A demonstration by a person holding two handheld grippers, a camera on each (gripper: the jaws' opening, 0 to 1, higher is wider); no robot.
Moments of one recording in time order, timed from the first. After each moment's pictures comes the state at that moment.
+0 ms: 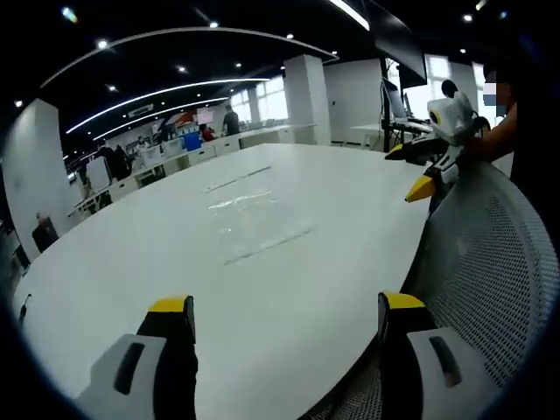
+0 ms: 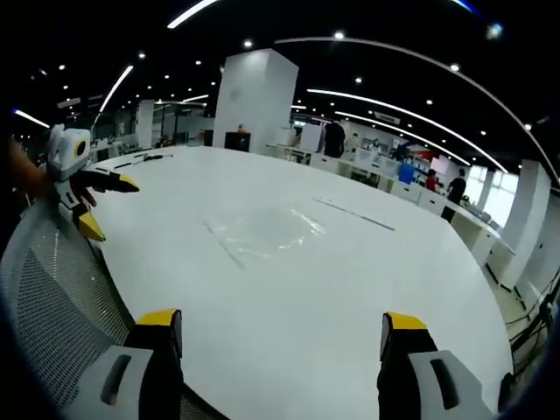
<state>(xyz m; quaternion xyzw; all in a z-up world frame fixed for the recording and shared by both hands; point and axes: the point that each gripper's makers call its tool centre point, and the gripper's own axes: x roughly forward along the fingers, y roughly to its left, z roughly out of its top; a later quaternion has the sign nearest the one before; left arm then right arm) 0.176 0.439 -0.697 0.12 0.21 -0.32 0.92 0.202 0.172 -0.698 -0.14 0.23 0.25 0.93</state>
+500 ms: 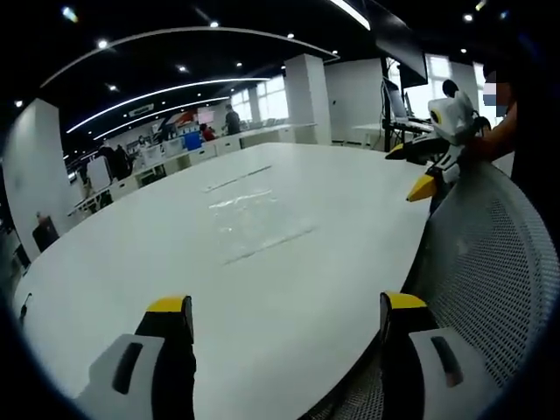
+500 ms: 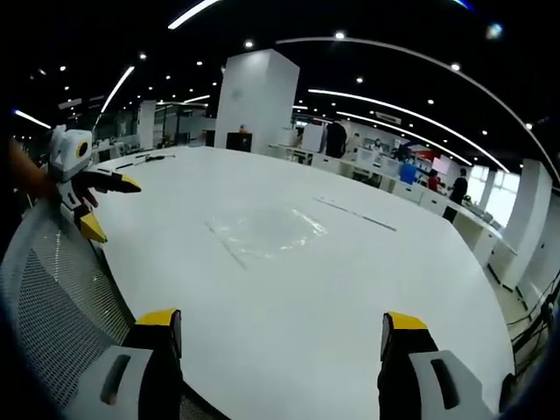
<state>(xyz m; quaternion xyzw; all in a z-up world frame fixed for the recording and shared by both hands) 0.177 0.438 -0.697 0.12 0.21 -0.32 0.92 0.202 0.174 -0.698 -0.14 0.23 0.26 0.93</state>
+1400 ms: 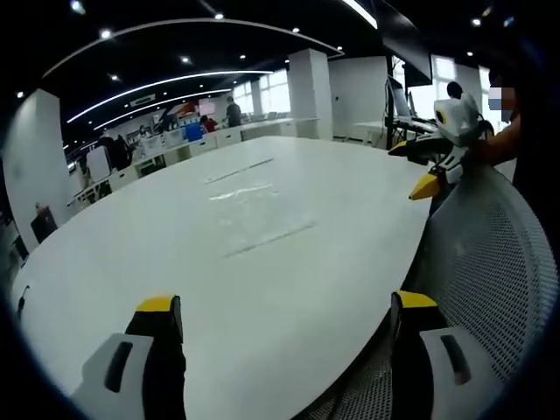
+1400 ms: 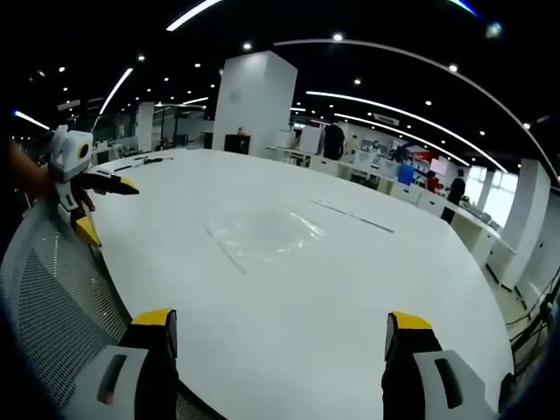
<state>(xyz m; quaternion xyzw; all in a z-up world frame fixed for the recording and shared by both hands) 0.177 0.436 -0.690 0.12 0.23 -0.31 0.91 0.203 0.173 -0.694 -0.14 0.22 0.25 0.93</state>
